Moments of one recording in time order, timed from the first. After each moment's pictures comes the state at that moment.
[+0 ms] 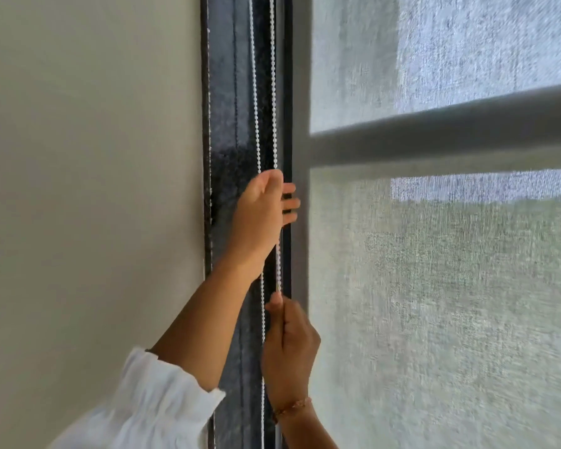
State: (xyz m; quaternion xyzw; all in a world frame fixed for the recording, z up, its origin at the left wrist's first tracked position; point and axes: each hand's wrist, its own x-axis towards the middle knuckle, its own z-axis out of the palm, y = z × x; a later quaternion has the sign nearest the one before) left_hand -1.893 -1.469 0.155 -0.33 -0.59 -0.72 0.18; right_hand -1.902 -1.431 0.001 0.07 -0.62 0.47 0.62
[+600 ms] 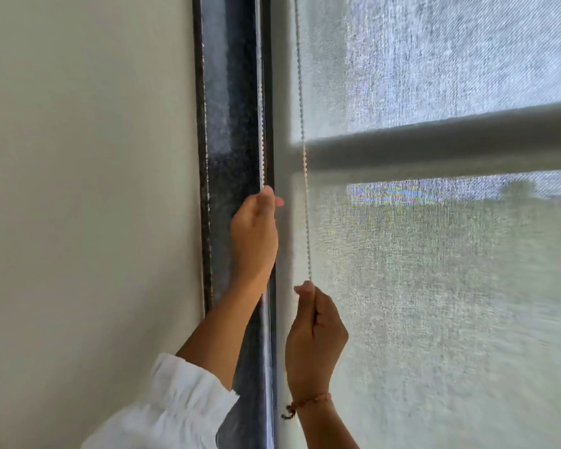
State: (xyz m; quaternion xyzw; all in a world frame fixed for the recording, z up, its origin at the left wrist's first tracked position) left_hand -1.904 -1.471 0.132 -0.32 -0.56 -0.72 0.26; right_hand -1.871 -1.432 0.012 -0.04 -0.55 0.46 0.69
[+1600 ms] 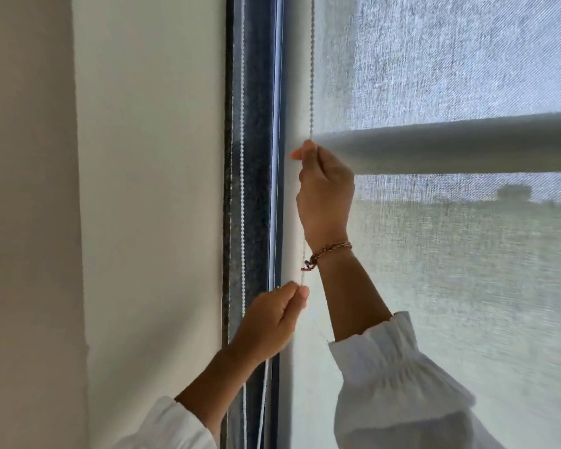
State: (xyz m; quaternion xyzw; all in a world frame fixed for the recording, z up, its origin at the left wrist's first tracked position) left_hand -1.877 -1.507 0.000 -0.52 -0.67 -0.46 0.27; right_hand -1.805 -1.459 0.156 0.08 -0.59 0.51 0.62
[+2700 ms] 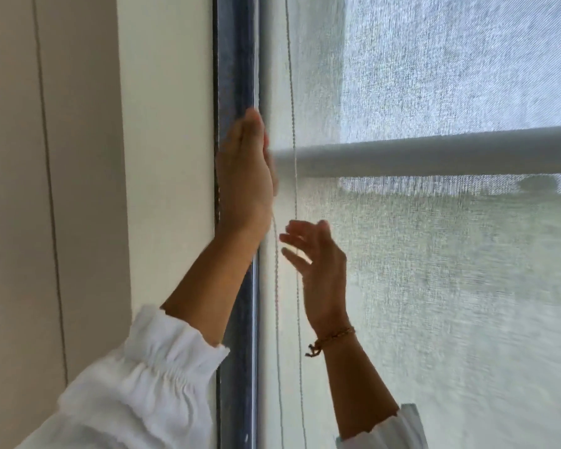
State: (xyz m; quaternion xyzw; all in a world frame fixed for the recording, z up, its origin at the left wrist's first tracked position) left_hand -1.638 -1.546 0.175 -0.35 -0.43 -0.80 0.24; right_hand -1.629 -1.469 0.071 0.14 -0.55 0.69 0.45
